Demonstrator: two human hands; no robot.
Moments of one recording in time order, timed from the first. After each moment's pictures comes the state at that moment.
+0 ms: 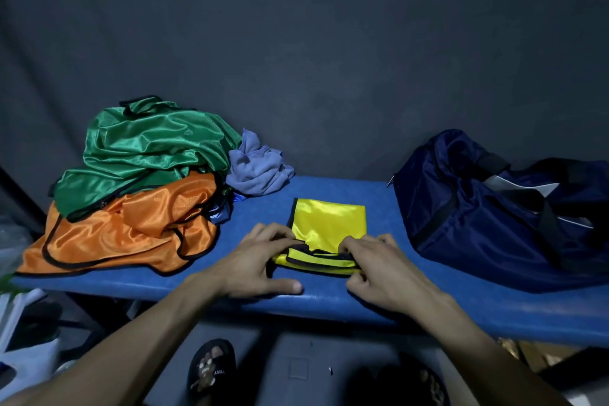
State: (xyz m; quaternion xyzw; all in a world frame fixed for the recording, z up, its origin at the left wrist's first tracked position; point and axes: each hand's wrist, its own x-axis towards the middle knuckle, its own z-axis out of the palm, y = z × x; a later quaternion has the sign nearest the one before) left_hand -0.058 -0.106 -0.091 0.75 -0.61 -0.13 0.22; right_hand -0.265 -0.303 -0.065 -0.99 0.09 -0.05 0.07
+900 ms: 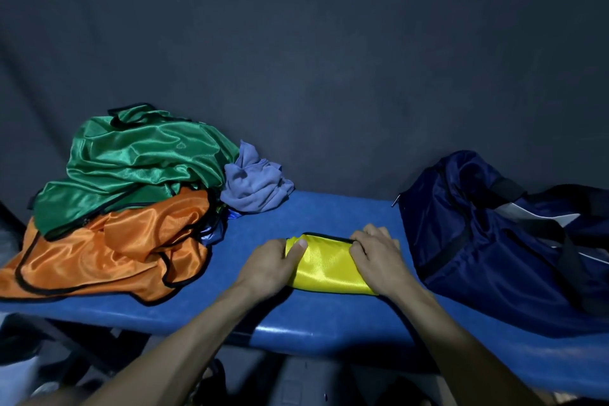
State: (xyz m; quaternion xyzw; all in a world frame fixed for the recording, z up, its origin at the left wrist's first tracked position) left_hand -0.065 -0.170 -0.085 0.85 -0.36 -0.17 0.34; right_hand -0.202 -0.355 -0.087 -0.95 0.25 -0.09 0.17
